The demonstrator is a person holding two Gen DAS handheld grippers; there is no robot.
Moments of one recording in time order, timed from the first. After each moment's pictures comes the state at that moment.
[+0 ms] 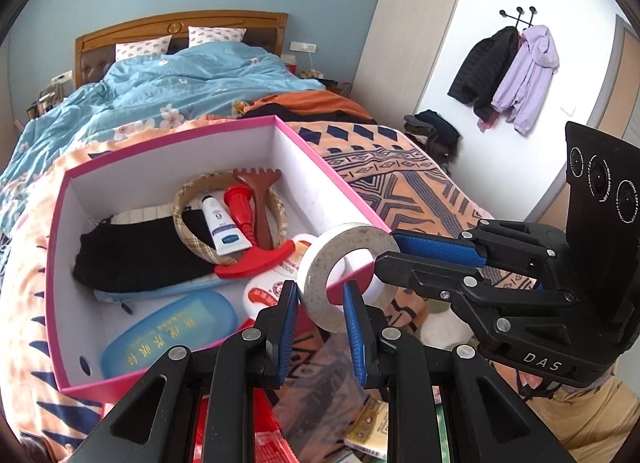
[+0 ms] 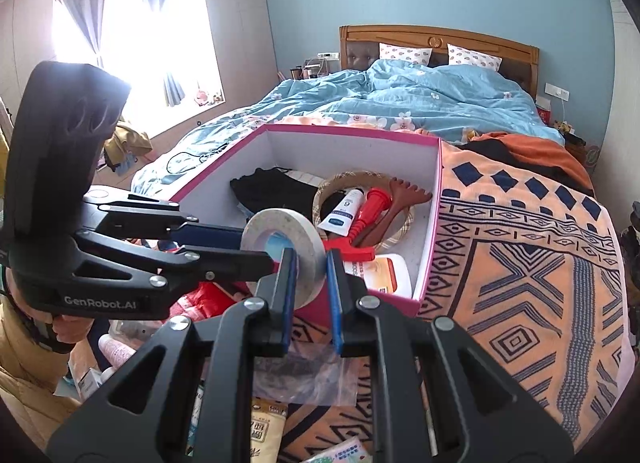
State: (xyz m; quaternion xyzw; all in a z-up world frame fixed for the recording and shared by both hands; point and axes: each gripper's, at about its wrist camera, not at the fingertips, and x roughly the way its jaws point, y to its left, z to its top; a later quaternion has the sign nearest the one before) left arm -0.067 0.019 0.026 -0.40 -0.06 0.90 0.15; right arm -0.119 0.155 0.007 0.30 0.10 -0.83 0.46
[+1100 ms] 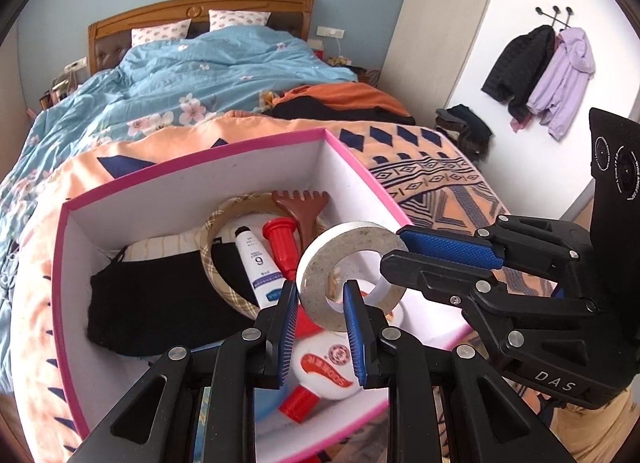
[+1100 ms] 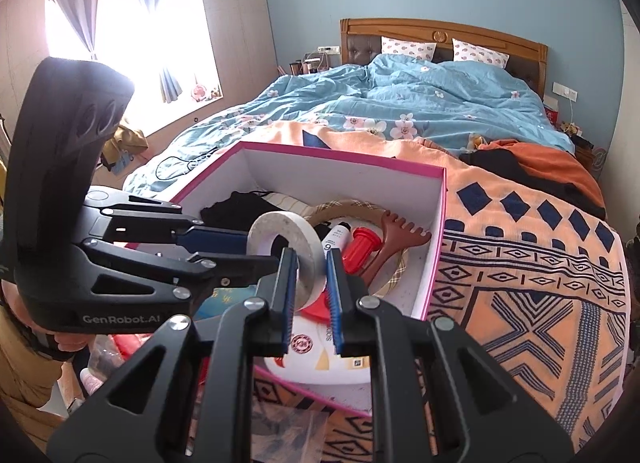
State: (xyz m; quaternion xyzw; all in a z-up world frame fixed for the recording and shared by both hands) left arm -0.150 -0.001 0.021 -0.43 -0.05 0.89 0.11; right arm -0.192 0.113 0.012 0.32 0.11 -0.82 0.46
